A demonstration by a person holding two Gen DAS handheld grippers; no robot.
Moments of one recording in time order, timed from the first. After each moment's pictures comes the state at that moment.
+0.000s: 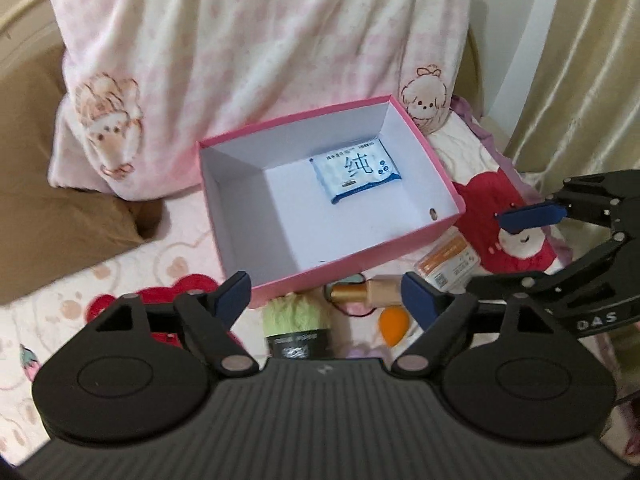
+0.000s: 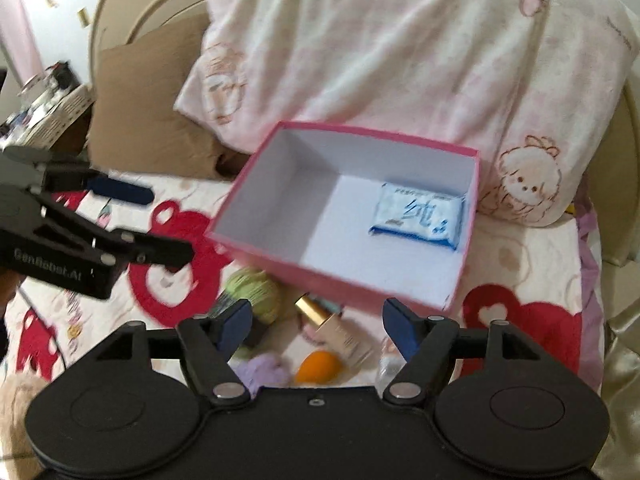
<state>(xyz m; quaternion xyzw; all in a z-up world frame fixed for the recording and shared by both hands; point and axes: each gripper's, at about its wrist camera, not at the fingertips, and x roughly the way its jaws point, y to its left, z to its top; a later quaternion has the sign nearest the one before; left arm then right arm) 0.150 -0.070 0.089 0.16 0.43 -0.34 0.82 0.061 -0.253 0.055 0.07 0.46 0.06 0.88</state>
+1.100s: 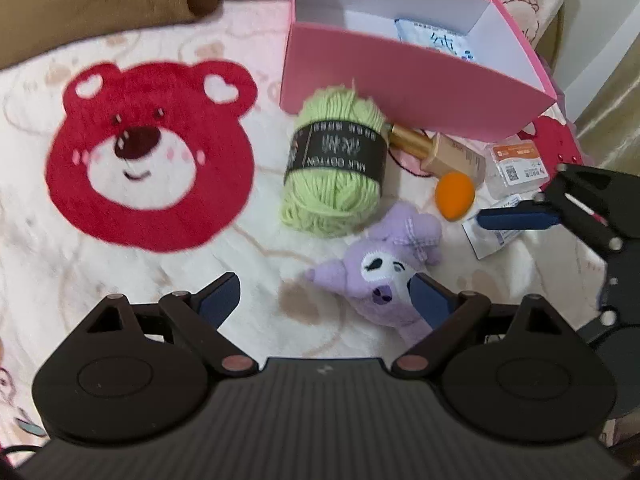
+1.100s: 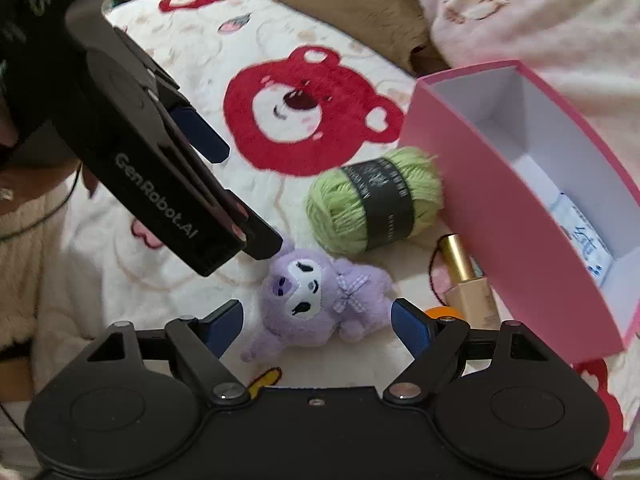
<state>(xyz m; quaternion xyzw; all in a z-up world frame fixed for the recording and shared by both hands) 0.098 0.017 -0.085 0.02 0.54 -0.25 0.80 0.047 -0.130 -0.077 -0.20 0.48 0.23 0.82</state>
